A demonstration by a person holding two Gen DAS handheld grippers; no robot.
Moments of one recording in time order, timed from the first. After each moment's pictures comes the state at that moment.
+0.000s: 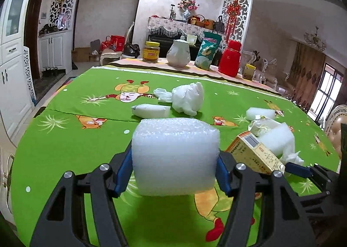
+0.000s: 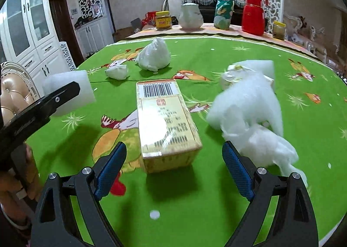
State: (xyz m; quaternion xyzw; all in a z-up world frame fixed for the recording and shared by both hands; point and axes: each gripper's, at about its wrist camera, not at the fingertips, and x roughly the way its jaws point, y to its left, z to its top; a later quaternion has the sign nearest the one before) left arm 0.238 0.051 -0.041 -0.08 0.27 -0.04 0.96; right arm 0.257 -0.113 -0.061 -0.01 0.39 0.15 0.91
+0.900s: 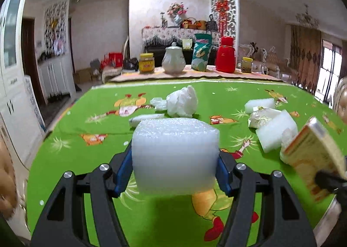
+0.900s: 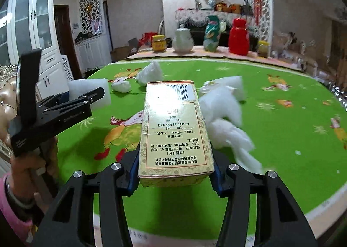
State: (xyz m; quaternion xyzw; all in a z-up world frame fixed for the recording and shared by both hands) left arm 0.222 0.015 -0.034 0.02 0.24 -0.03 0.97; right arm 0.162 -0.154 -0.026 -0.01 0.31 0.12 0.94
